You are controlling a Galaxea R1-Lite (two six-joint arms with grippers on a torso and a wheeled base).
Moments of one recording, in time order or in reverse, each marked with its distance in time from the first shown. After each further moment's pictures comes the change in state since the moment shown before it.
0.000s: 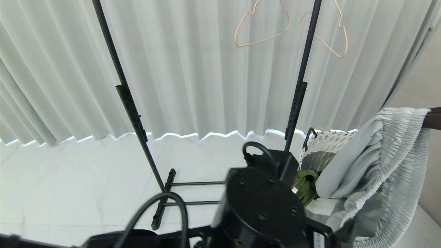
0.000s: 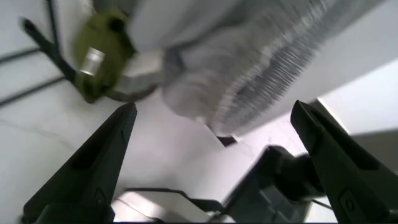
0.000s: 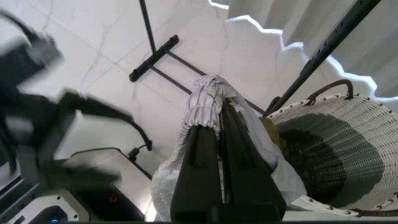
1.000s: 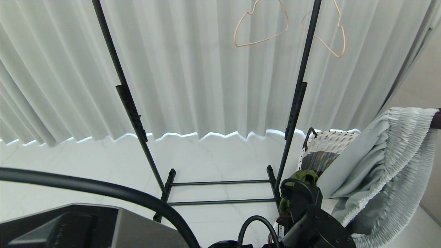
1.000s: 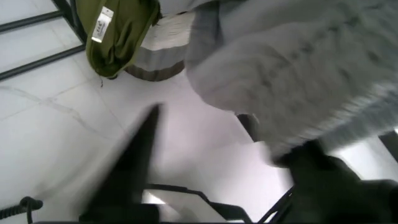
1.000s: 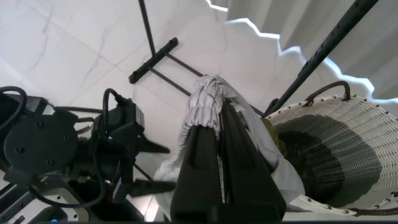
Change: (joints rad) left arm -0.008 0.328 -0.168 -0.001 0.088 -0.048; right arm 0.000 -0.023 0.007 0.000 -0.001 -0.001
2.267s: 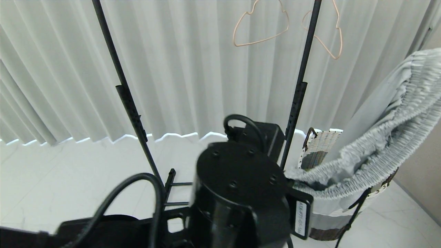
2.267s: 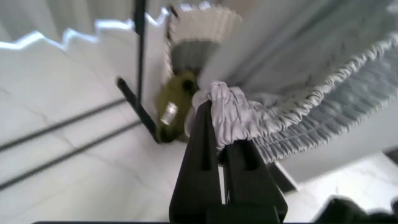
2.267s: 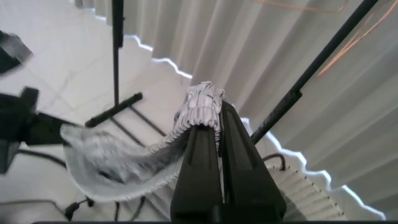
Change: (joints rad) left arm 0.058 -0.411 0.156 0.004 0.129 0.243; right arm -0.003 -0.024 -0.016 -0.247 -0.001 -0.192
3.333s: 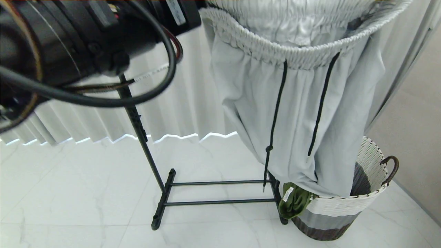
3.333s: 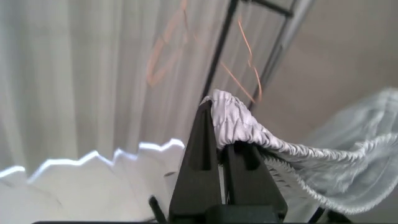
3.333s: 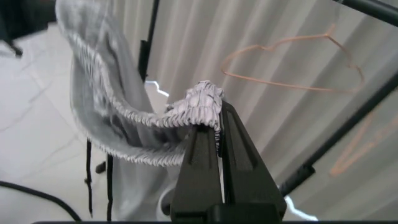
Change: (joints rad) left arm 0.304 -0.275 -0.349 0.111 -0.103 0.183; right arm 0.157 0.247 -0.376 -0.010 0.002 0.002
